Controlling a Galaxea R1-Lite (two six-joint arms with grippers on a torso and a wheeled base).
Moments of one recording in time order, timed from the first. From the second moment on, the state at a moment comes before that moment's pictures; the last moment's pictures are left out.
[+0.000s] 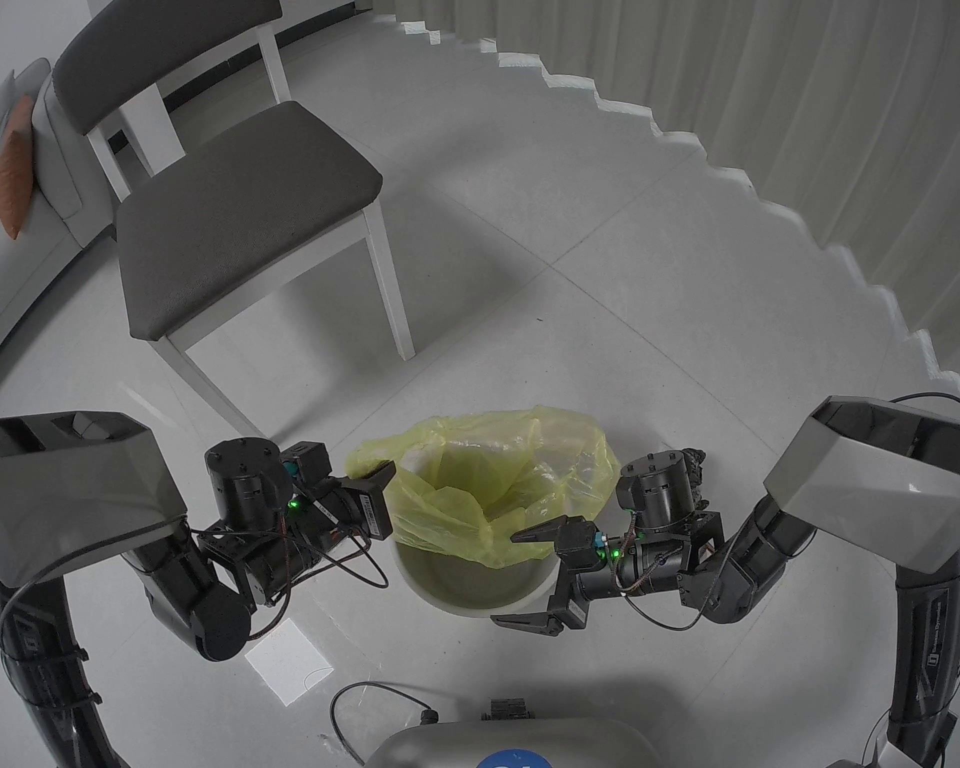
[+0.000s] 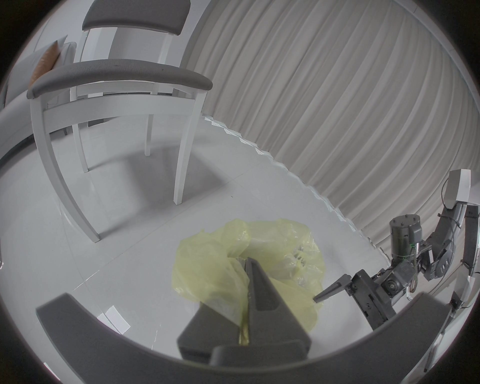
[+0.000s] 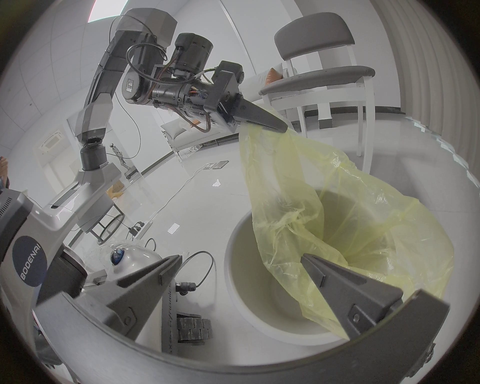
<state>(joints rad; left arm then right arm) -0.41 2.11 -0.58 -1.36 -0.11 -0.22 0.55 2.32 -0.94 -0.81 0.59 -0.56</state>
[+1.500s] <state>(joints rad) -0.43 2.14 -0.58 -1.36 -0.10 -0.22 0.57 2.47 -1.14 -0.80 0.58 -0.58</state>
